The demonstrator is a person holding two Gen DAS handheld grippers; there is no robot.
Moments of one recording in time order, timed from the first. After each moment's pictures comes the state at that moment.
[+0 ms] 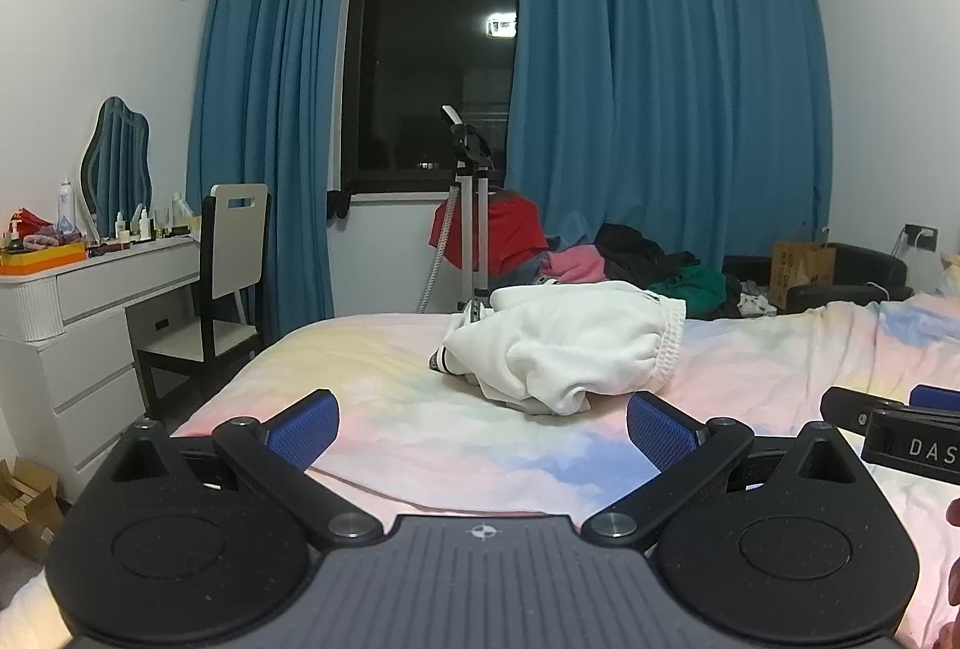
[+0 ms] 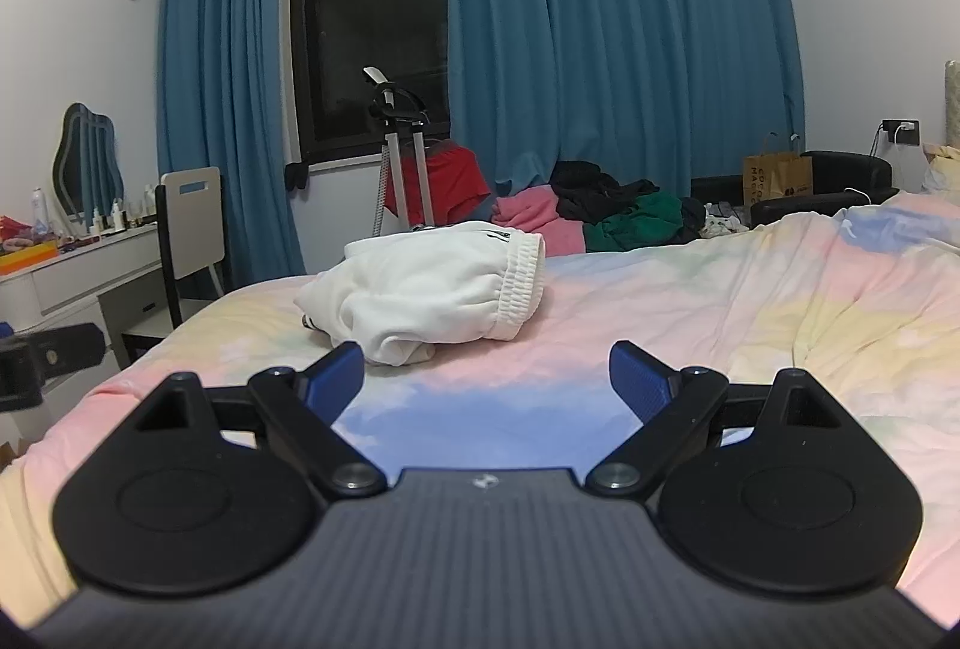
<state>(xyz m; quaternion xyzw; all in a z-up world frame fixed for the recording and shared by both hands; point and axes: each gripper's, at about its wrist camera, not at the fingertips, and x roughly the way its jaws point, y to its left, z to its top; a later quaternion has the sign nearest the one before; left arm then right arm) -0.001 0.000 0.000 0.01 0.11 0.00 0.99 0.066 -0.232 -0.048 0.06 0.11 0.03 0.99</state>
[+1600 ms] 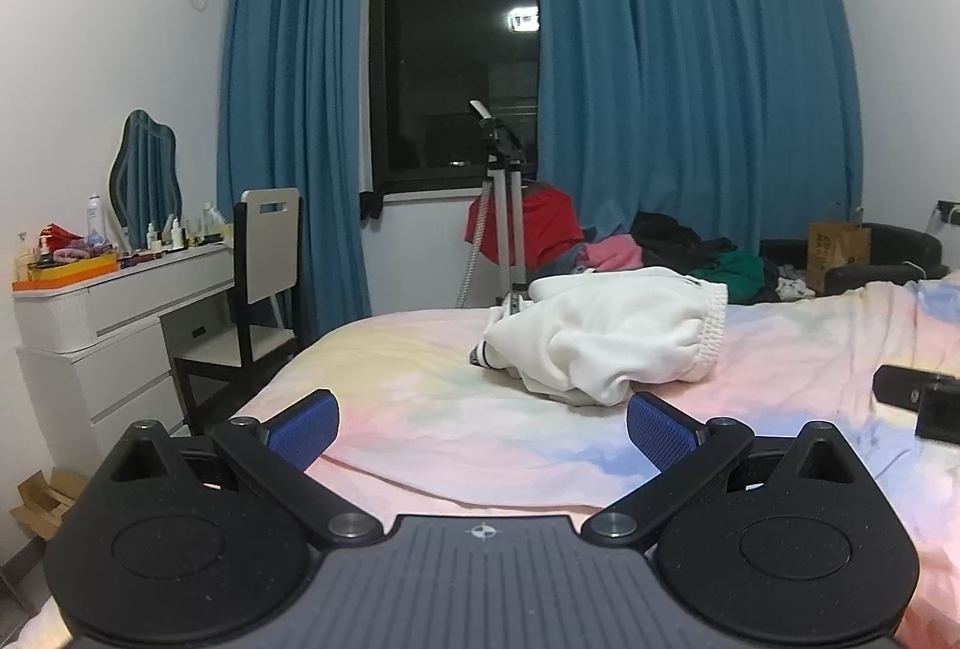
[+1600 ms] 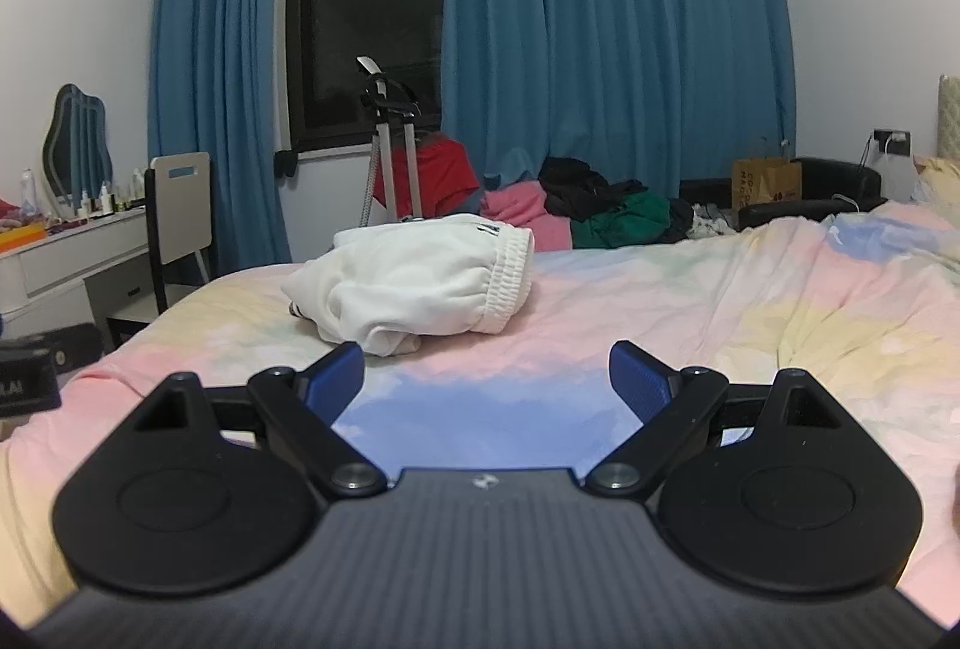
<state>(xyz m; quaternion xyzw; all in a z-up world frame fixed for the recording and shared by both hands) 0.004 0.010 -0.005 0.03 0.12 0.04 0.99 0.064 -0.227 -0.045 0.04 0.12 0.01 0.99</state>
